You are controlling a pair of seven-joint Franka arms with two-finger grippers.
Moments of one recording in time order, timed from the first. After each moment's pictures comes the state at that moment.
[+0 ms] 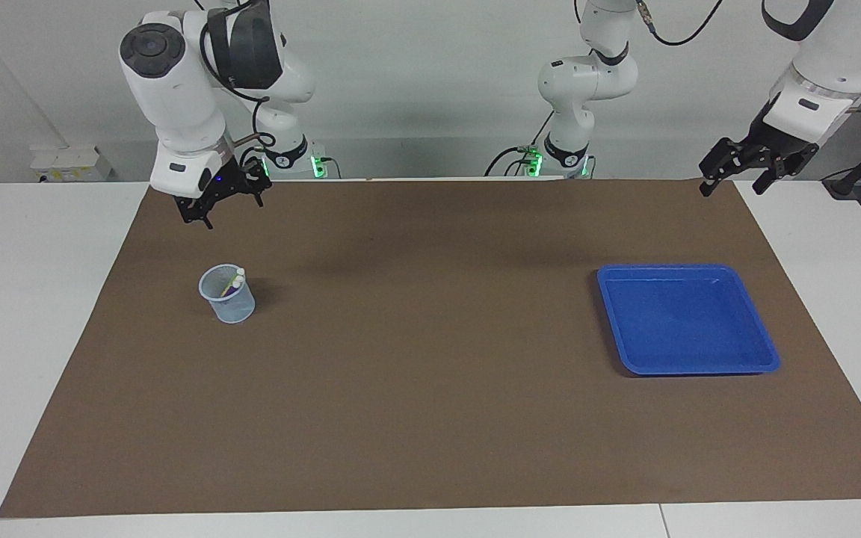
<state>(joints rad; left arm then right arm) 0.06 0.00 -0.01 -1.52 -0.02 1.50 0.07 -0.23 -0.08 0.33 -1.84 -0.04 1.60 -0.41</state>
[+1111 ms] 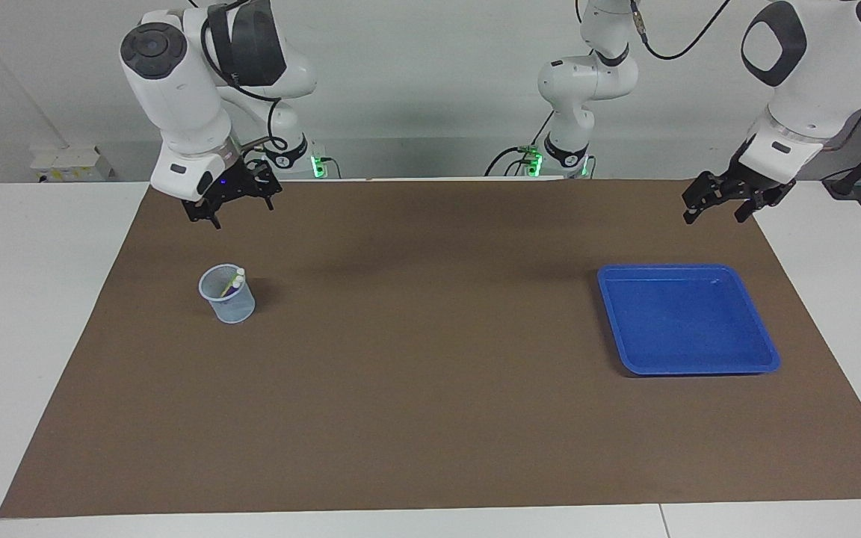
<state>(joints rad) 0.04 0.02 -0.01 -1.63 -0.02 1.61 0.07 0.12 -0.02 0.00 -1.76 -0.02 1.56 -0.29</state>
